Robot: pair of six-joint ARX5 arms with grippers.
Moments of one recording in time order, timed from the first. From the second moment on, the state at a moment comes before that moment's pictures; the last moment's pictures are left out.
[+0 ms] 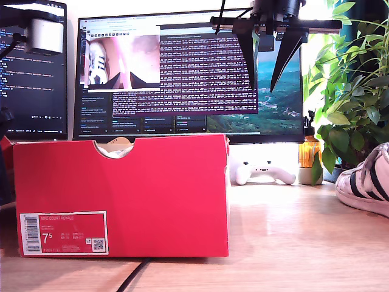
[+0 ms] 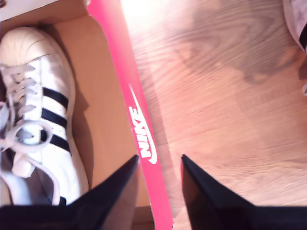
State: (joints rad) left arm -0.69 1.10 0.68 -0.72 -0.11 0.25; right arm 0.51 1.87 1.97 -1.36 0.05 0.84
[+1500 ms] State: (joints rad) left arm -0.69 1.10 0.68 -0.71 -0.11 0.25; right arm 0.37 1.65 1.53 -1.37 0.13 1.45
